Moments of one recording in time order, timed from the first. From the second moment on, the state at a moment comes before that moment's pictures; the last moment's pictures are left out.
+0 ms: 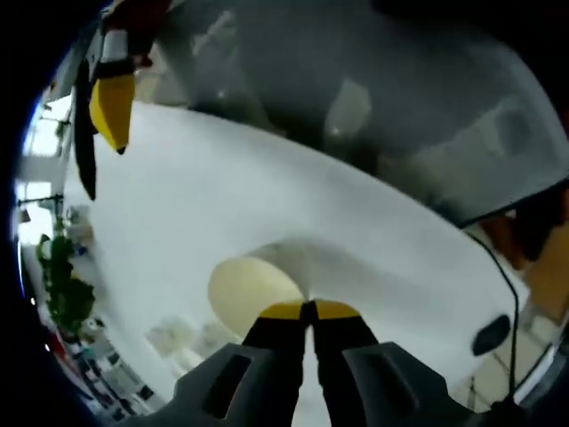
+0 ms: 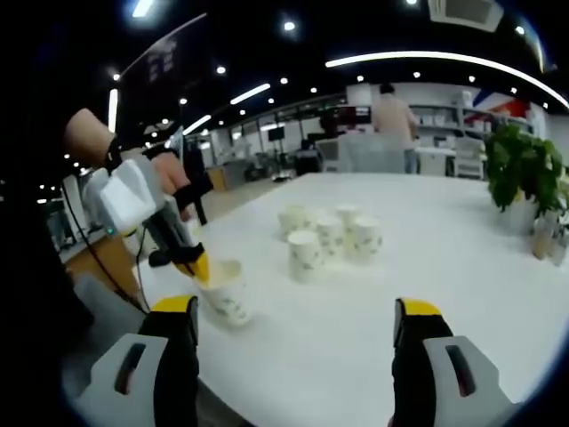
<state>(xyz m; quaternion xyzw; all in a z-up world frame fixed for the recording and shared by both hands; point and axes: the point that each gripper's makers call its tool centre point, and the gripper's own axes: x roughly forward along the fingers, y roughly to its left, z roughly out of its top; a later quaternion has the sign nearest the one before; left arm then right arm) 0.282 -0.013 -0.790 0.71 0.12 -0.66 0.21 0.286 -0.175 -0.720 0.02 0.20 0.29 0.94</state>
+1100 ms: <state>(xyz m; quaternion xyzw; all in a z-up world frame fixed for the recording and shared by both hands) 0.281 -0.022 -0.794 0.67 0.15 -0.67 0.29 0.284 -0.180 -0.719 0.03 0.20 0.28 0.94</state>
